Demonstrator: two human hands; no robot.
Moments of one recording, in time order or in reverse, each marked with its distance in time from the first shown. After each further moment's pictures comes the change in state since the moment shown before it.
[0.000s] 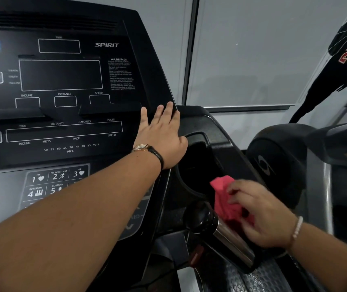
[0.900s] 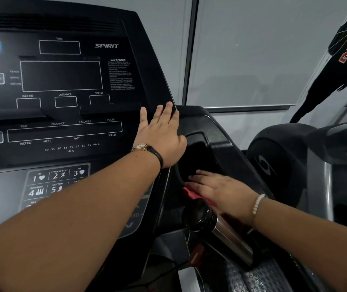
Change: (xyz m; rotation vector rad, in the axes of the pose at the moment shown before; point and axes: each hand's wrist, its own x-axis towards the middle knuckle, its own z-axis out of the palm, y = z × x) left_hand 0.000 0.000 0.000 -0.001 -0.004 -0.002; right_hand 0.065 -0.010 0.028 -0.134 -0.263 -0.106
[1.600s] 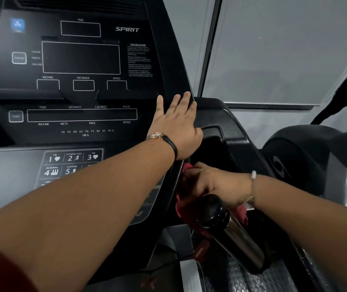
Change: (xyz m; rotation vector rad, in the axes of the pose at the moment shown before) left_hand 0.000 0.001 -0.001 0.009 -0.002 -0.005; right_hand 0.051 -0.022 -0.030 0.582 -0.298 -0.192
